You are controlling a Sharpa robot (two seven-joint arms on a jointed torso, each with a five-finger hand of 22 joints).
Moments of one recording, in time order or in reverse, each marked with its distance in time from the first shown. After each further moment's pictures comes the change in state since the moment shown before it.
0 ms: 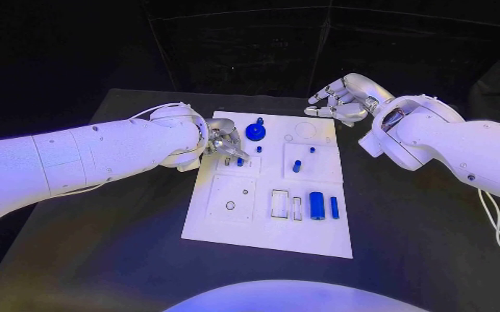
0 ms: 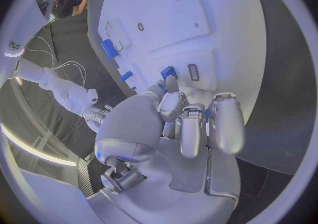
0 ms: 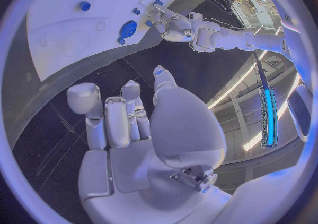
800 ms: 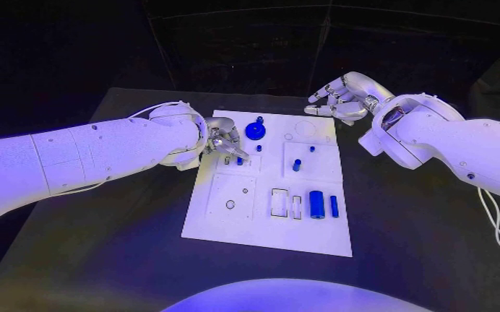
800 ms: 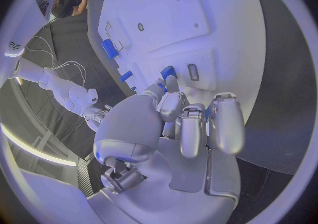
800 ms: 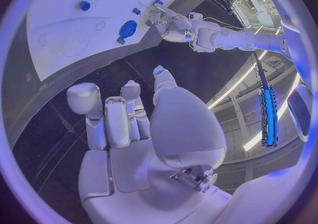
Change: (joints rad) left arm 0.000 -0.001 0.000 0.001 0.001 0.000 0.000; left_hand -0.033 -0.033 -0.039 0.001 0.000 0.000 0.000 0.000 0.000 0.000 0.000 0.000 0.001 0.000 0.000 0.000 0.000 0.000 0.000 0.000 0.000 0.004; right arm 0.000 0.000 0.000 -0.001 0.000 0.000 0.000; right_hand 0.000 0.000 0.000 0.000 0.000 0.000 0.000 0.000 0.000 0.000 0.000 0.000 0.000 0.000 0.000 0.000 0.000 0.000 0.000 0.000 0.000 0.000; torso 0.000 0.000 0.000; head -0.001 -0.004
